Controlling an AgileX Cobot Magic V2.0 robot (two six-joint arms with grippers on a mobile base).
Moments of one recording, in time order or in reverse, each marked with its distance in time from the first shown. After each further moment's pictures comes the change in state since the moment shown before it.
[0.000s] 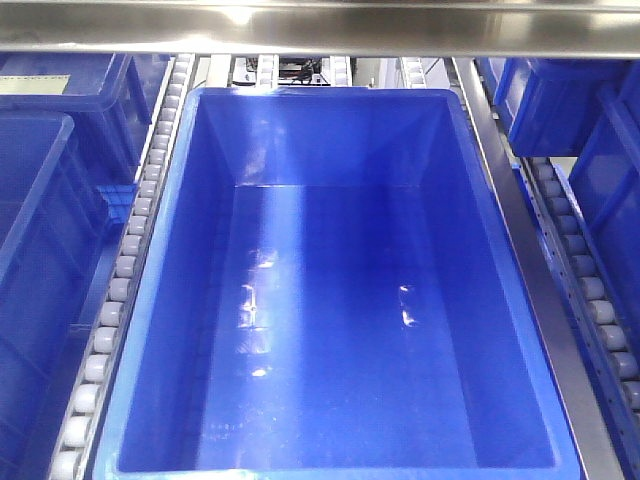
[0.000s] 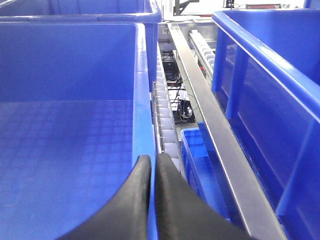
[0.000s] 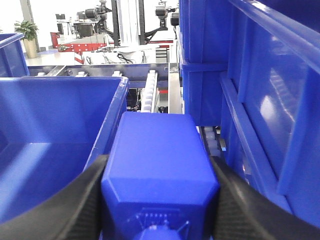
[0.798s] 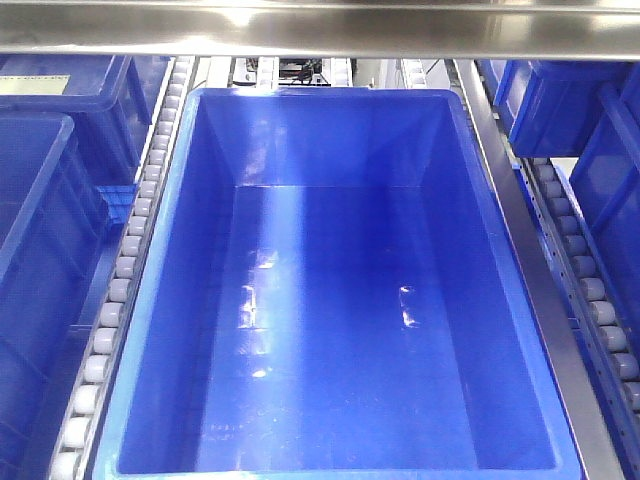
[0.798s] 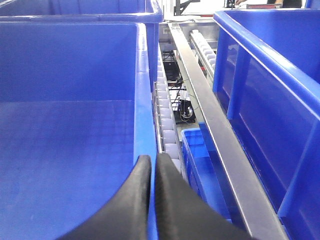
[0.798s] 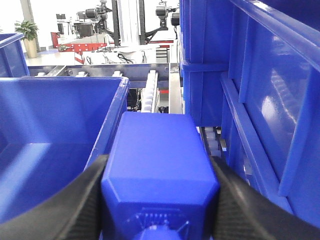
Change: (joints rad) left arm 0.000 0.000 0.000 0.000 0.000 0.000; right arm 0.000 0.000 0.000 0.000 0.000 0.000
